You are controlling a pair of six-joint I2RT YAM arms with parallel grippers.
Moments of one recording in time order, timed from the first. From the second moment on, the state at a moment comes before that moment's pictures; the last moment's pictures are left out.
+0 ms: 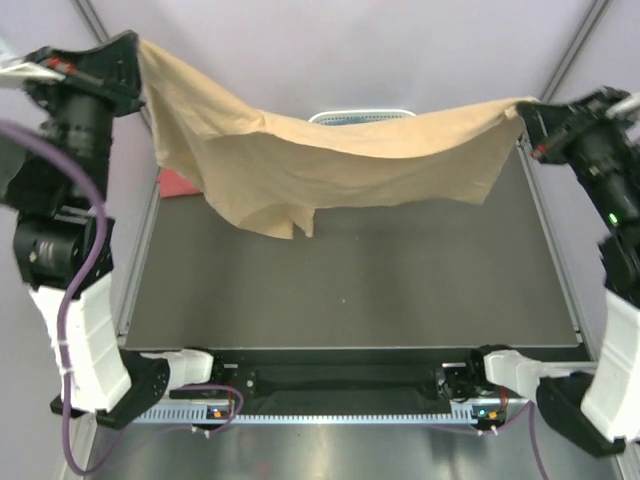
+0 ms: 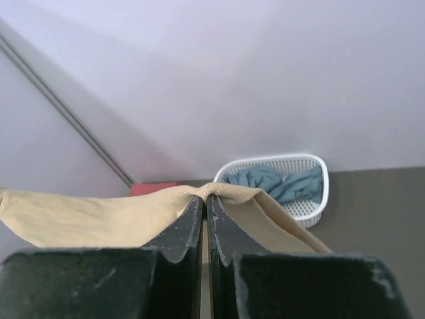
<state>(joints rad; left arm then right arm) -0.21 1.28 2.24 -0.51 -0.14 -0.46 0.15 1.15 2.07 -0.82 -0.08 0.40</state>
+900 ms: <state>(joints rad) -0.42 1.25 2.18 -0.28 -0.28 -0.22 0.15 1.13 1.82 -0.78 -0.14 0.45</state>
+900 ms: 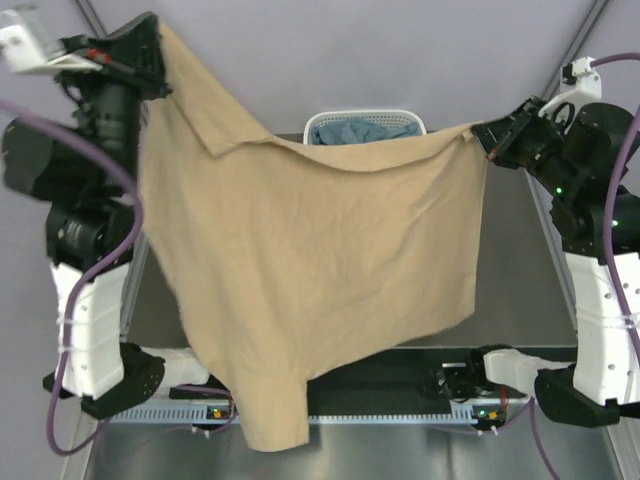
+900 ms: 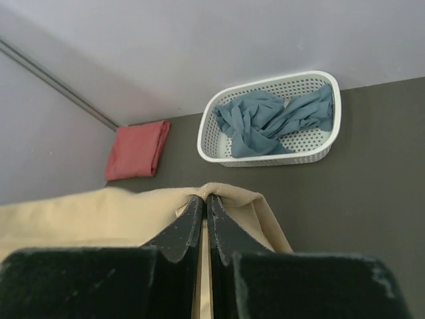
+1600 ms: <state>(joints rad) -0.42 1.09 2.10 -0.30 -0.34 -0.16 0.15 0.98 1.89 -0.82 -0.13 0.41</state>
